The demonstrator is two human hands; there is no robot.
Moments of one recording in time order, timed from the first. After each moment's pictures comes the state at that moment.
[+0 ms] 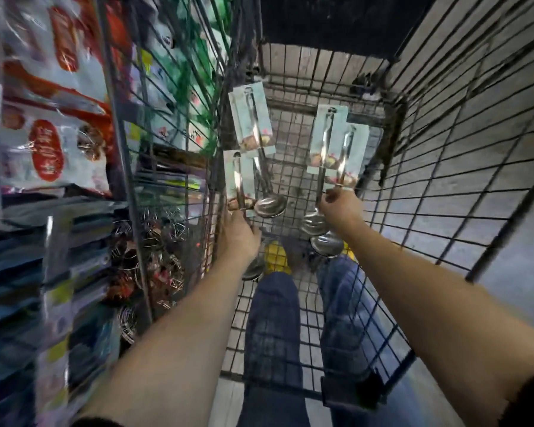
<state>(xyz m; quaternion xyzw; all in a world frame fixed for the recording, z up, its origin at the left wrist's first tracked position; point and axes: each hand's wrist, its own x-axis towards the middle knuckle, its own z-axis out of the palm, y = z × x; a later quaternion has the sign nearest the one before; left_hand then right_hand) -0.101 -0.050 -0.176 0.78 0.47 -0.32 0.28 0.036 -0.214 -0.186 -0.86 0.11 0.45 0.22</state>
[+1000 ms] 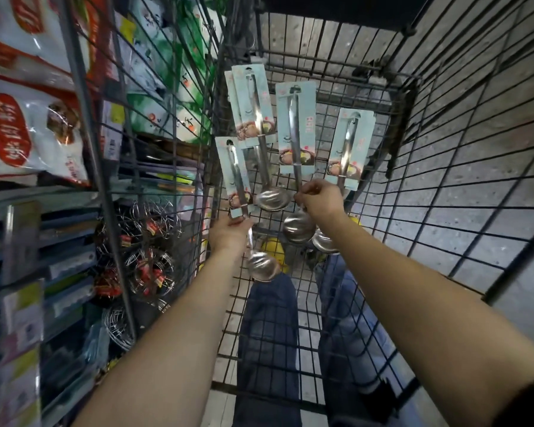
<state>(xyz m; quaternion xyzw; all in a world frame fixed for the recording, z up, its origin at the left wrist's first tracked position) -0.127 -0.046 -0.217 0.54 0.67 -0.18 0.48 0.011 -0.189 -0.227 -0.78 0.19 0.43 0.40</state>
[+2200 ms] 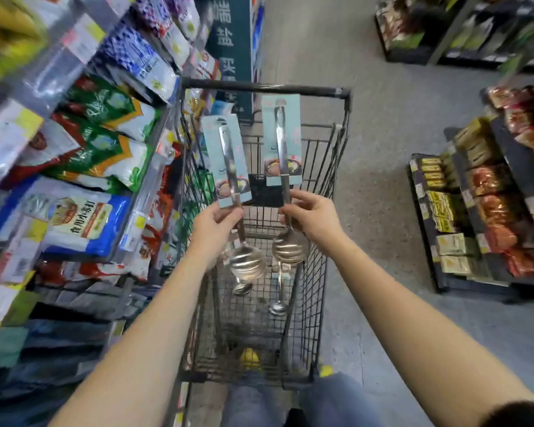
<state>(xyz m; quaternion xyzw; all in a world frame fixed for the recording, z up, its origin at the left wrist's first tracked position) -0.050 -0.052 0.214 0.69 0.30 0.03 0.66 0.032 -0.254 0.245 -0.75 -0.03 0.25 0.61</state>
